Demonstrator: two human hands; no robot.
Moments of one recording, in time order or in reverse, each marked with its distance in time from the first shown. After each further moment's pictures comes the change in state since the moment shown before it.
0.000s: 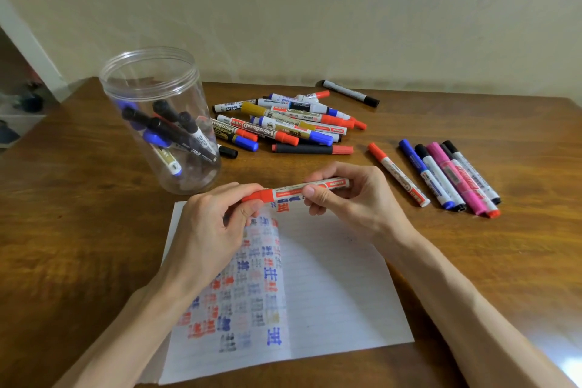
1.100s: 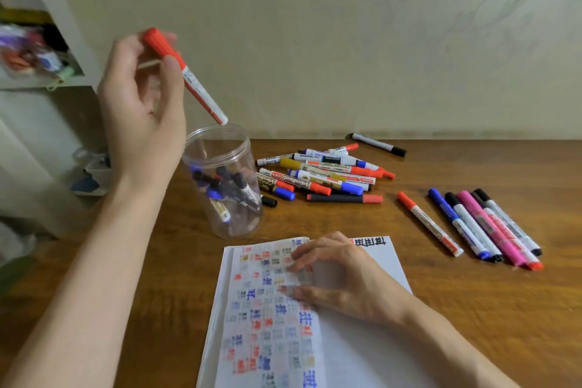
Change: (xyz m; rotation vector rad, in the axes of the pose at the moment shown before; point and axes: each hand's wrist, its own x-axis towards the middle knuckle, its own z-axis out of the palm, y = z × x) left_hand 0.116 0.067 -0.140 -0.096 0.650 0.291; right_hand -0.004 0.004 0.038 -0.465 -0.321 -0.172
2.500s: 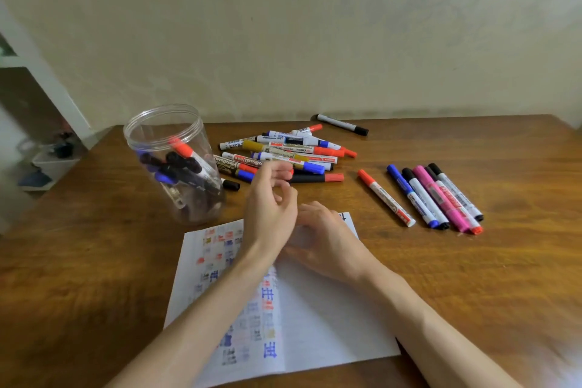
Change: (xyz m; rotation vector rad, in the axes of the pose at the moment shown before) left_hand -0.172 -0.007 0.126 0.049 -0.384 -0.428; right_hand 0.003 0.018 -0.008 -0.115 0.218 0.037
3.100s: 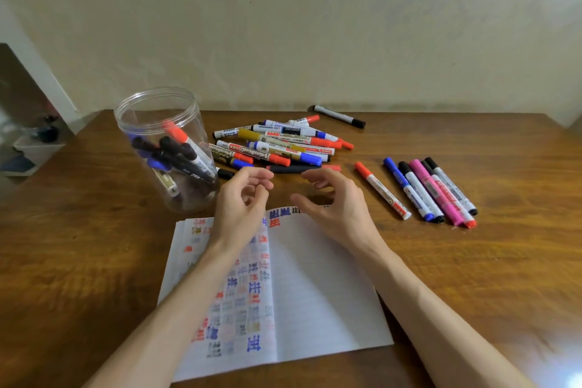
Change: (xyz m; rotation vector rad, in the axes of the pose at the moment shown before) left_hand -0.002 -0.037 -0.029 -0.042 -0.093 -0.153; right_hand 0.013 0.018 -0.012 0.058 0.281 0.284
